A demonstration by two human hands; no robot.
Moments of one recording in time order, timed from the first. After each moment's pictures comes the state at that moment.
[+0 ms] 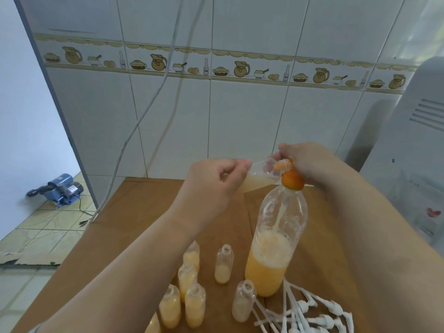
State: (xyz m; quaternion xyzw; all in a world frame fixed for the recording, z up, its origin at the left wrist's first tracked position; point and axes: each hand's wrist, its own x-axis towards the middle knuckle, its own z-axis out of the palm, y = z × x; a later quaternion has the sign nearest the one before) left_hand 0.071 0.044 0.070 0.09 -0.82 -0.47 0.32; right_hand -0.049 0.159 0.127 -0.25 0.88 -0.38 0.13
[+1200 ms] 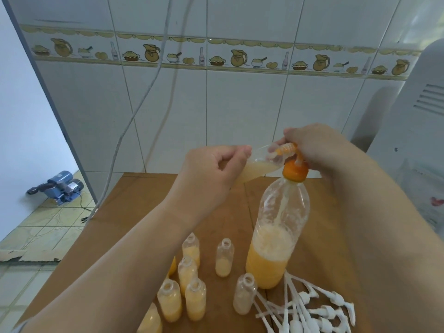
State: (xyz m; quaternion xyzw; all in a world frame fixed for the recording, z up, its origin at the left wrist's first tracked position) left_hand 0.070 0.045 0.077 0.08 -0.82 -0.46 0.33; right_hand -0.068 0.153 0.128 -0.25 0.88 -0.39 0.08
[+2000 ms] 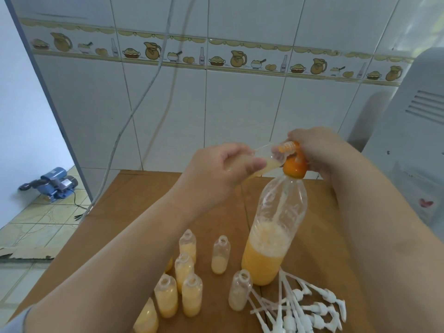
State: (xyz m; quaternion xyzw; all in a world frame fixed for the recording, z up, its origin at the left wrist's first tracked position) left_hand 0.064 0.039 0.075 0.08 -0.84 -0.46 0.26; right_hand -0.069 0.158 0.129 -0.17 0.86 -0.48 0.10
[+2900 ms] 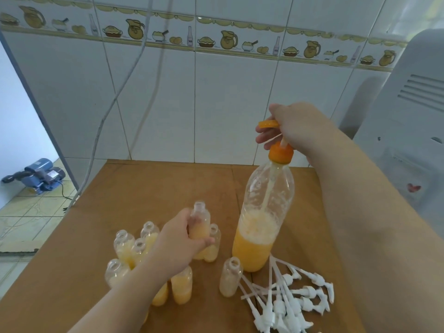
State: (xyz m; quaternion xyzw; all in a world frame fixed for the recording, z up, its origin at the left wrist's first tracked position) left_hand 0.098 0.037 -0.055 0.29 -0.84 -0.45 0.13; right_hand -0.069 0.145 0.124 -0.23 0.83 -0.49 0.12
